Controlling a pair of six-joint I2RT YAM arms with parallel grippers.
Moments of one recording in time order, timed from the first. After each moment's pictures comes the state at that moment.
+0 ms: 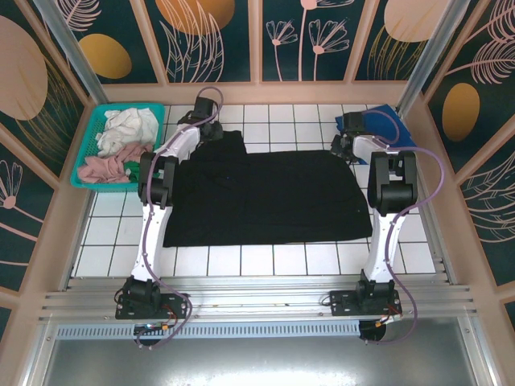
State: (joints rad) left arm -0.23 2.60 2.23 -0.52 0.00 -0.31; right arm 0.05 2.19 1.56 -0.36 0.04 0.42
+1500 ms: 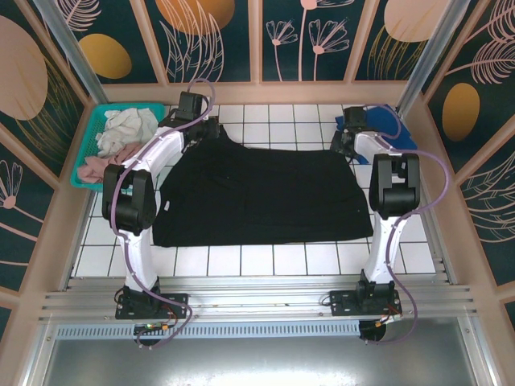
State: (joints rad) left arm -0.26 2.03 1.69 -0.42 0.13 -0.29; right arm 0.06 2.15 1.59 -0.43 0.06 0.35
